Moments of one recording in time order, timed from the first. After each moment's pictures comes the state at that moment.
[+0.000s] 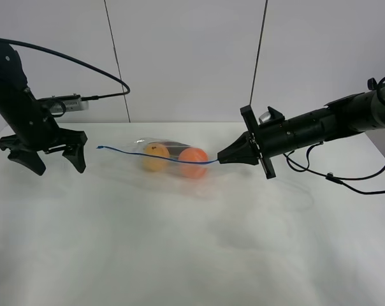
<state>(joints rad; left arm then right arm) -0.01 1.83 -1.35 -0.09 1.05 0.04 0.06 2.02 -1.20 1.29 1.15 -0.56</state>
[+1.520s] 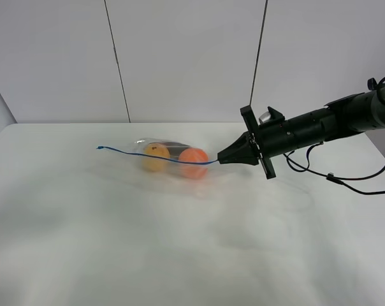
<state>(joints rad) -0.01 0.40 -0.50 -0.02 1.08 -0.01 0.06 2.02 -1.20 1.29 1.15 -0.56</state>
